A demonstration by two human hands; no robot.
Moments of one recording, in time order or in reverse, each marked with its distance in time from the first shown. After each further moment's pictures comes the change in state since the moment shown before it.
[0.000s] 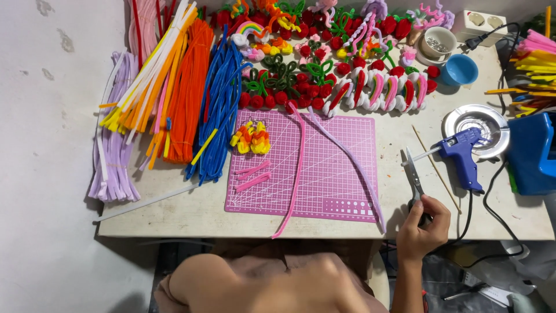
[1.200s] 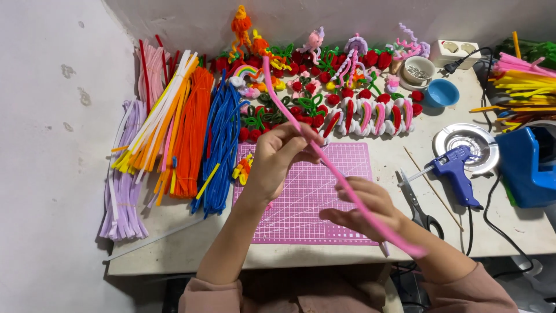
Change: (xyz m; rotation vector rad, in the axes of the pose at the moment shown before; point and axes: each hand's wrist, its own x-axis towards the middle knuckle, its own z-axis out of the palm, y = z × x) left_hand 0.129 -0.139 -0.090 -0.314 0.550 -0.138; right_hand 0.097 -0.094 0.100 0.740 -0.209 -1.014
